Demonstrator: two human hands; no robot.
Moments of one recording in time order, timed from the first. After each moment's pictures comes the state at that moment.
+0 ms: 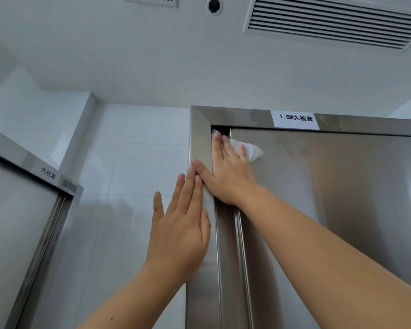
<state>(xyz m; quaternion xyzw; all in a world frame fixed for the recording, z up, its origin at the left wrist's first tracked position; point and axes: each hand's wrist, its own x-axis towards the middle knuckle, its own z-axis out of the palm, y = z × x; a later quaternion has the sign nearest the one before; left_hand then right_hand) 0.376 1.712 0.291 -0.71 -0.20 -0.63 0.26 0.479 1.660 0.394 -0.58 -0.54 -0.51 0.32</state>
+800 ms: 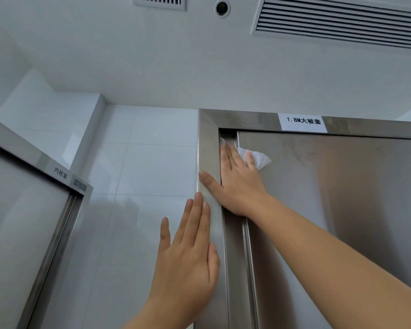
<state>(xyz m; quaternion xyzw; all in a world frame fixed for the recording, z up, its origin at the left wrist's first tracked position) 0.374 1.711 0.254 -0.66 -0.19 -0.64 0.35 0.483 1.659 0.381 -0.59 -0.54 -0.52 0.30</state>
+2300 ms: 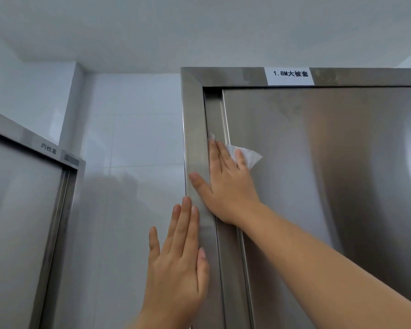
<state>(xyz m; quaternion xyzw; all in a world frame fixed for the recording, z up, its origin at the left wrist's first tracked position) 0.369 1.710 0.186 -0.71 -0.16 -0.63 0.27 0.475 1.657 0.300 -0.57 -0.57 -0.48 0.35</state>
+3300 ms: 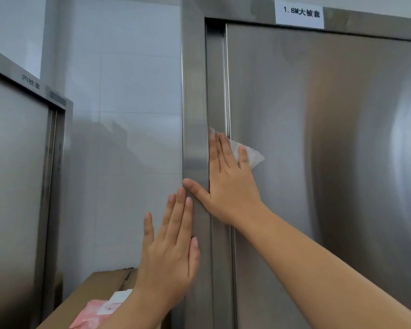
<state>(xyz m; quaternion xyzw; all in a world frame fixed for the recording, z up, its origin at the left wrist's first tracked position) 0.359 1.709 0.100 -0.75 -0.20 -0.57 0.27 0.469 1.638 0.206 -0.63 -0.56 -0.46 0.27</state>
